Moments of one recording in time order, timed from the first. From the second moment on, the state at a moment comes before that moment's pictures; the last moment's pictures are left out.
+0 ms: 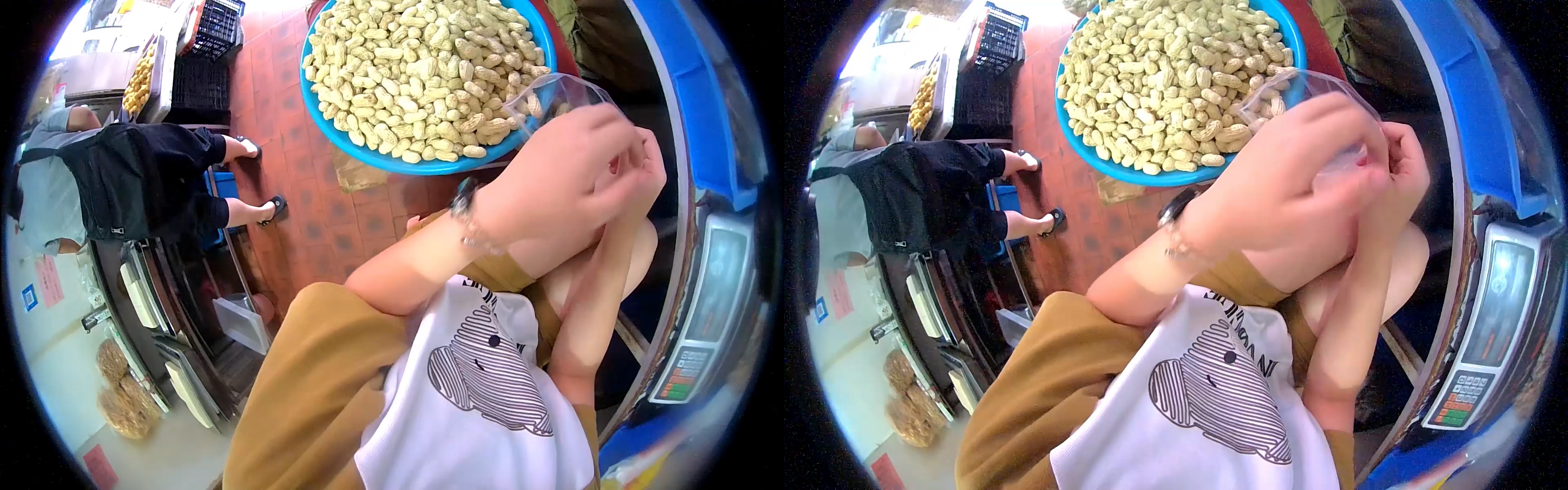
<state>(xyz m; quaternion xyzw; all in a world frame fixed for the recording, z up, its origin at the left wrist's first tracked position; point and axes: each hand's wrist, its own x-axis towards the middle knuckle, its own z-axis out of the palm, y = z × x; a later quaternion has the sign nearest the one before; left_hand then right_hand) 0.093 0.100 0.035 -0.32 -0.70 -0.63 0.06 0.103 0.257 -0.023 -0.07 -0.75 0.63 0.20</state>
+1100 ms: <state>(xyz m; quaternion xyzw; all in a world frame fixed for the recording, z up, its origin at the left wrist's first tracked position) 0.070 0.013 -0.034 -0.12 -0.96 -0.11 0.23 0.107 0.250 -0.018 -0.08 -0.76 0.62 0.19</state>
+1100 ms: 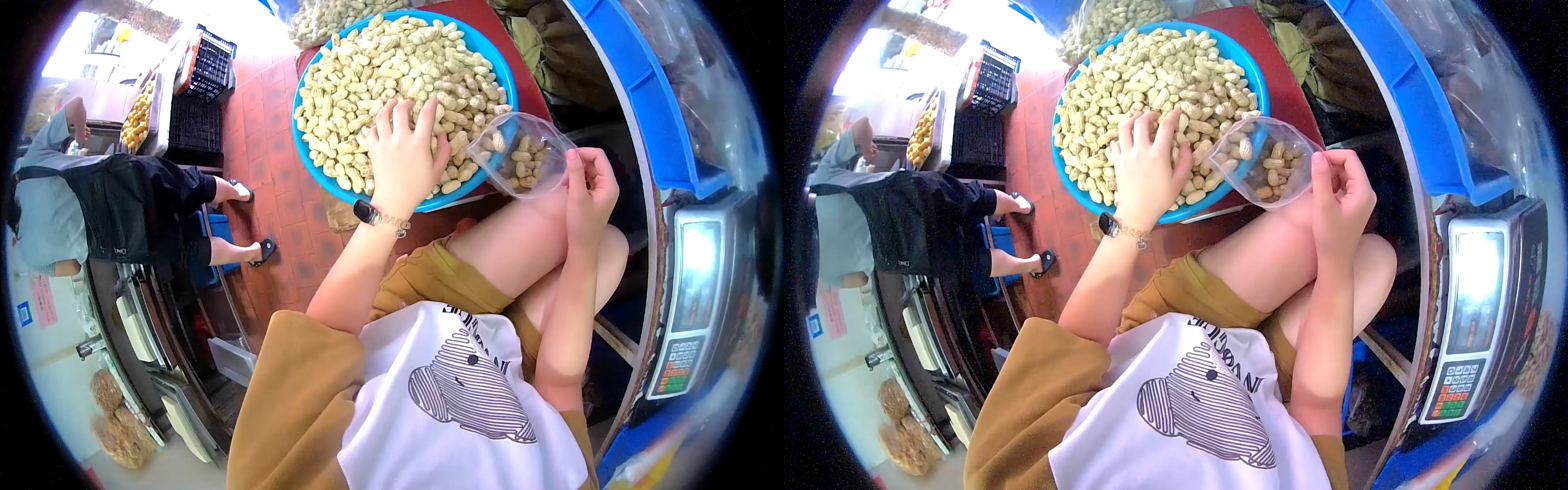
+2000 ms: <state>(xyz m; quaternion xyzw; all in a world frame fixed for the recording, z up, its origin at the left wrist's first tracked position) 0.061 0.013 -0.037 -0.12 -0.94 -0.16 0.26 0.106 0.249 -0.021 -0.08 -0.76 0.61 0.21</state>
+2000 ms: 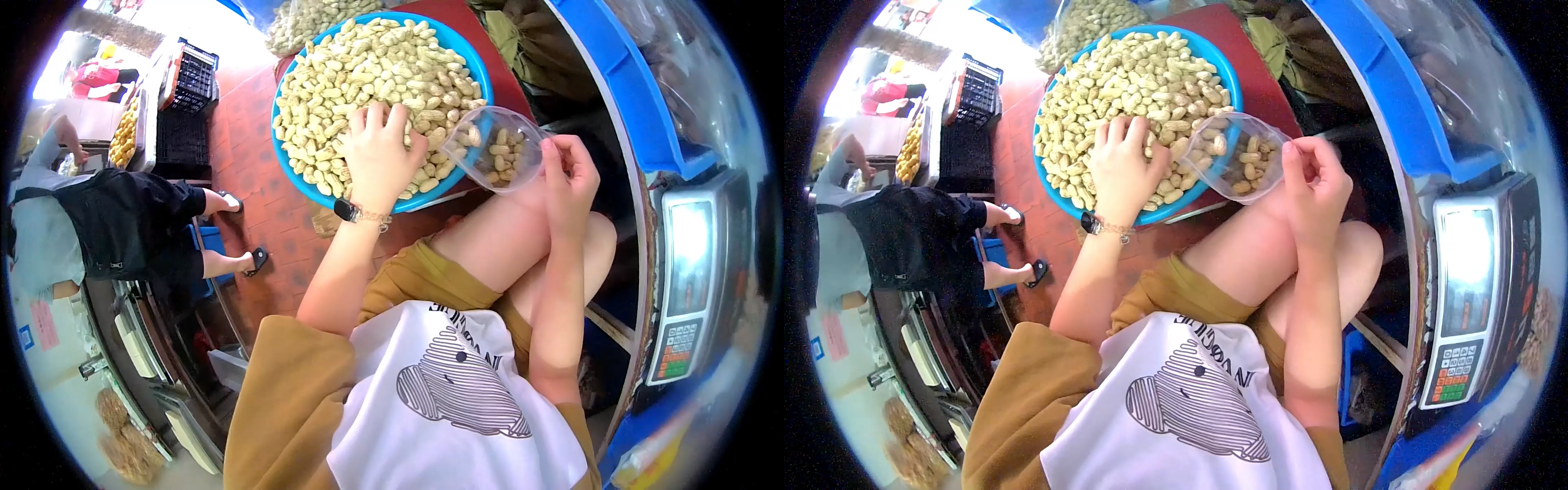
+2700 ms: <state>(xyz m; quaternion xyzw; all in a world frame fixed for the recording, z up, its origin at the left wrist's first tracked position) 0.056 0.009 -0.033 -0.18 -0.94 -0.15 0.24 0.106 0.247 -0.019 -0.07 -0.76 0.61 0.21</state>
